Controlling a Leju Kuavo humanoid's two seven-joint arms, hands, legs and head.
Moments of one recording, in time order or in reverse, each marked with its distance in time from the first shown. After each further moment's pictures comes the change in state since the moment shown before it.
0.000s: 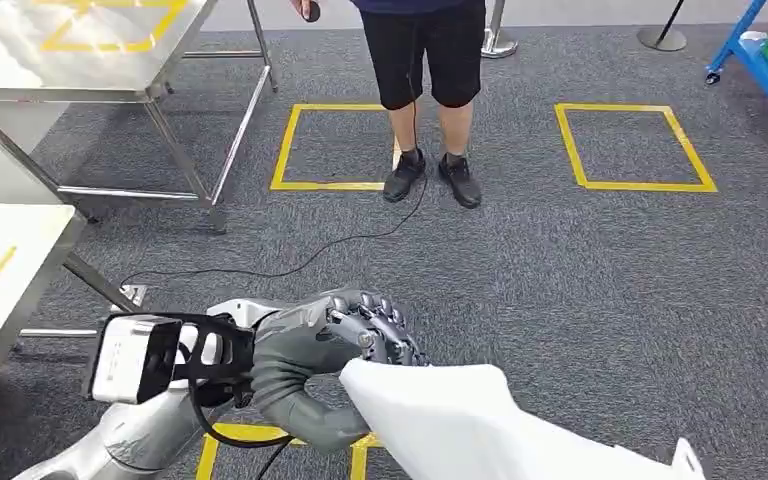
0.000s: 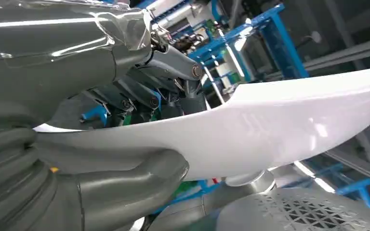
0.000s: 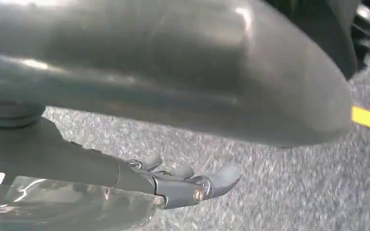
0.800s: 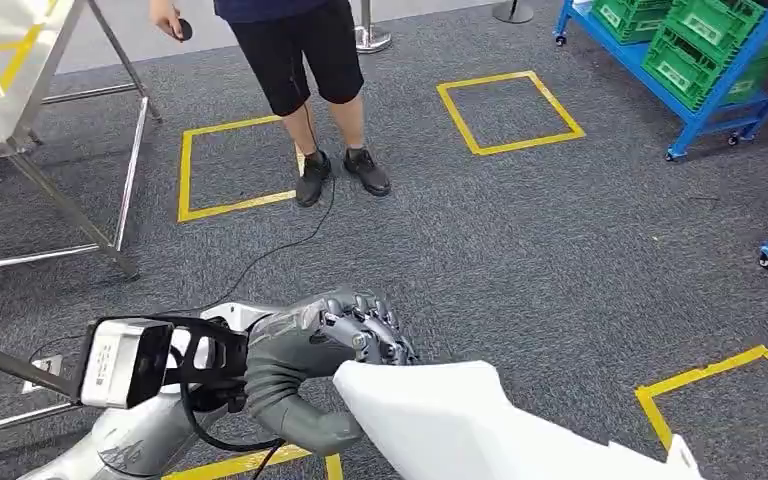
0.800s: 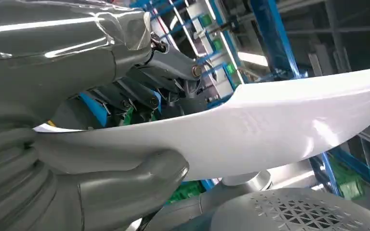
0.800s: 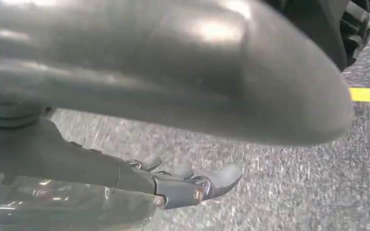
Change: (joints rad) left arm 0.002 -0.002 -0.007 -0.008 0.021 0.006 0.019; right arm 0.019 0.007 -0.059 -0.032 0.015 0.030 0.003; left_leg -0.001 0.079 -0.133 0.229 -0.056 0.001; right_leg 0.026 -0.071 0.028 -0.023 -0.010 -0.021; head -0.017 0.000
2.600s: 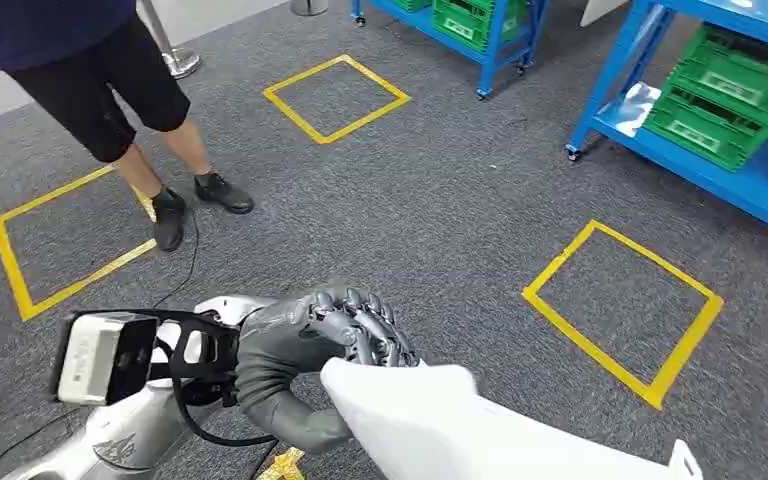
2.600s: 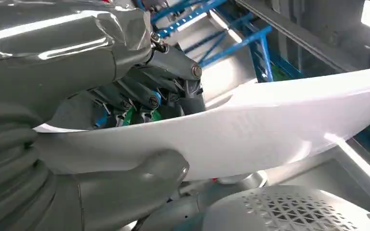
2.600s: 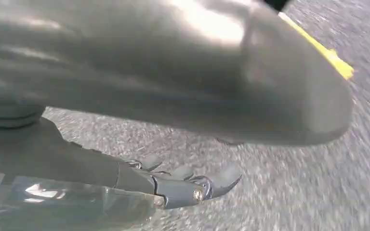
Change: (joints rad) left arm -0.025 0.011 0.000 -0.013 0.022 0.003 0.000; right arm -0.023 0.025 -0.106 -0.003 -0.128 0.040 -0.025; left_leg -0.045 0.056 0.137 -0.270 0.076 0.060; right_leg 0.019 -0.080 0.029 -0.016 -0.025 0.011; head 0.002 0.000
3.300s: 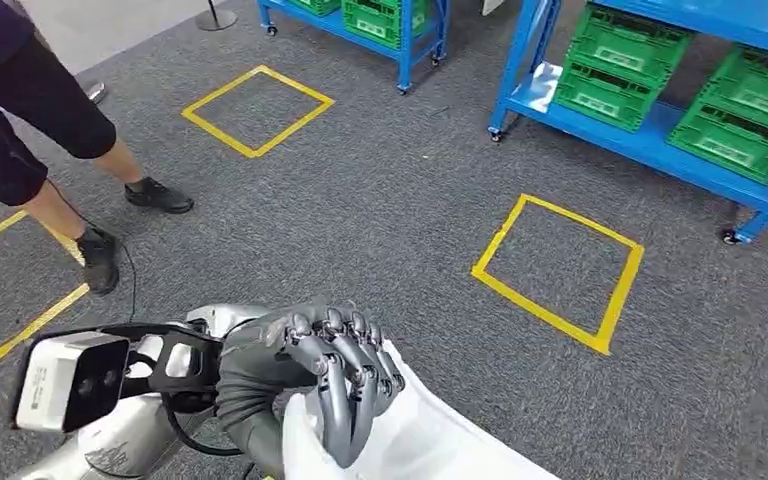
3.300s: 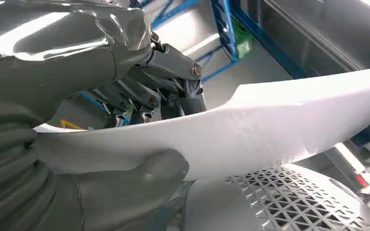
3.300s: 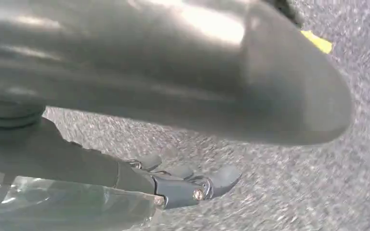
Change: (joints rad) left arm 0.030 0.019 0.010 -0.058 0.000 -0.034 -0.031; right arm 0.024 -0.002 -0.021 -0.068 -0.017 0.024 0.003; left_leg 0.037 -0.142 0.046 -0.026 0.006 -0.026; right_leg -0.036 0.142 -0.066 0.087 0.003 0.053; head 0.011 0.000
